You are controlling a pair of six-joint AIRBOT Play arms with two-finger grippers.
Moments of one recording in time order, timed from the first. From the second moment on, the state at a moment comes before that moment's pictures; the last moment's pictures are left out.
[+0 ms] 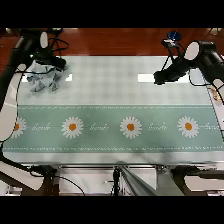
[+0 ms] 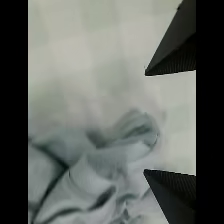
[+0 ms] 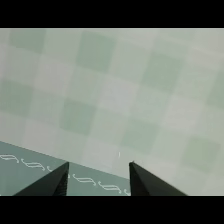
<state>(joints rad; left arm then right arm) -0.14 -1.76 1.83 1.86 -1.26 -1.50 0.14 -1.52 1.49 -1.47 1.23 1.45</state>
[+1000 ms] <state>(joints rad) 0.06 -2.02 1.83 1.79 -0.97 -1.59 0.14 -1.52 1.49 -1.40 1.23 1.46</state>
